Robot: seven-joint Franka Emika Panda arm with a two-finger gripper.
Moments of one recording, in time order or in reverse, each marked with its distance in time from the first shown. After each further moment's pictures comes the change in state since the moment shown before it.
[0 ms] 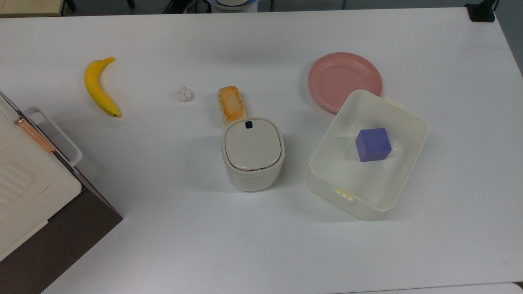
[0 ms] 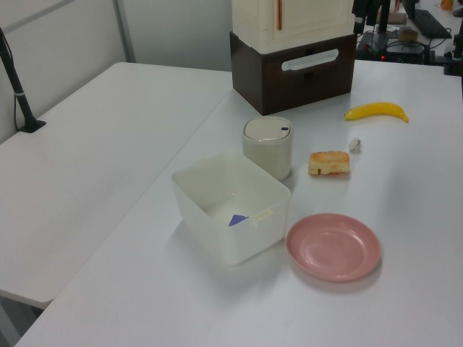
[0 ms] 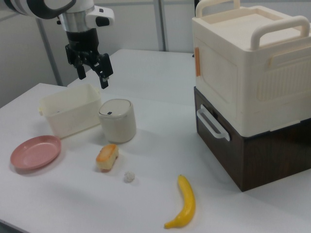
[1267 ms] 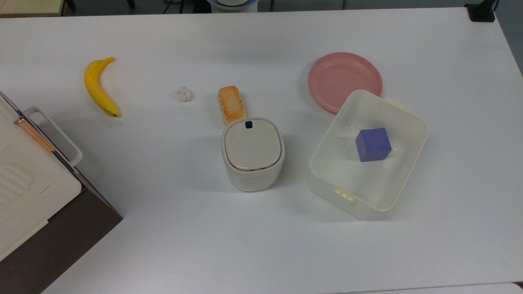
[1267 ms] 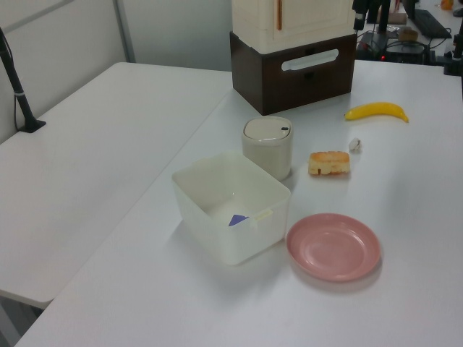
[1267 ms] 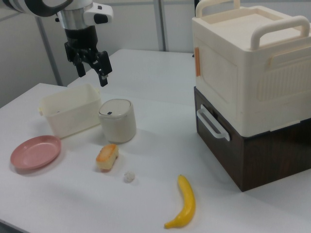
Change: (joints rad) arm 0.000 -0.008 0.000 0.007 0.000 0.000 0.019
